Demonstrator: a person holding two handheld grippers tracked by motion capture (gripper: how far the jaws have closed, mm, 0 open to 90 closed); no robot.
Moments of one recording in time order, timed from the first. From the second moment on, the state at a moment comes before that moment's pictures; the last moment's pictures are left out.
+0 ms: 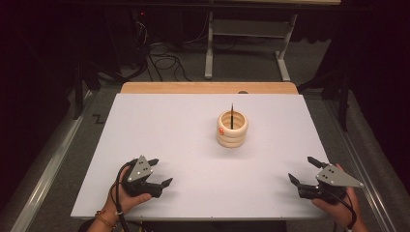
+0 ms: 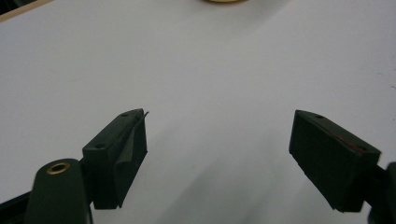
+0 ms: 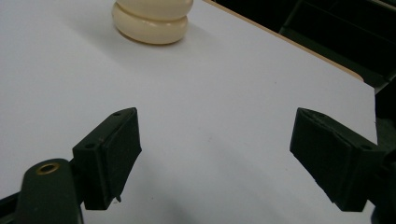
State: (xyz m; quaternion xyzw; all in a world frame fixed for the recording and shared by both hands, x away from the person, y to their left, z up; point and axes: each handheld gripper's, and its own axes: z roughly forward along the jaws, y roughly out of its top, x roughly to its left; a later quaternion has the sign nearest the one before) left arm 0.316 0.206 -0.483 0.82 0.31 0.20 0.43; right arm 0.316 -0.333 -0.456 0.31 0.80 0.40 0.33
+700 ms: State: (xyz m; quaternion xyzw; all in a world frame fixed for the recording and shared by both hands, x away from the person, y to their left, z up) left arm 0.315 0.207 -0.480 0.82 0.30 0.21 0.43; right arm 0.309 -0.348 -0.465 0.34 0.78 0.41 0.33
